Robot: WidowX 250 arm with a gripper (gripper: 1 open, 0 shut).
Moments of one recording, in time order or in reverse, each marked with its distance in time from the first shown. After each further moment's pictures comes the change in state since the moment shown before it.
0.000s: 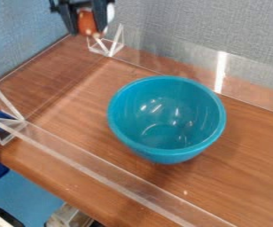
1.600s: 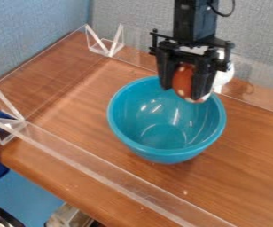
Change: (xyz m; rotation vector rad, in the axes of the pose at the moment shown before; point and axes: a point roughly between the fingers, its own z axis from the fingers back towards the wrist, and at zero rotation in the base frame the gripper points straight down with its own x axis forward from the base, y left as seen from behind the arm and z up) arm -0.119 -0.133 -0.064 0.081 0.201 -0.522
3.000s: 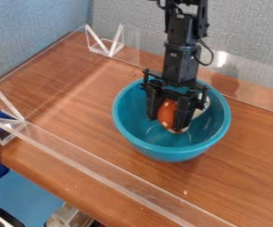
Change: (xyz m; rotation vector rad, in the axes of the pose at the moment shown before) arm 0.021 0.030 -0.066 0.030 0.151 0.006
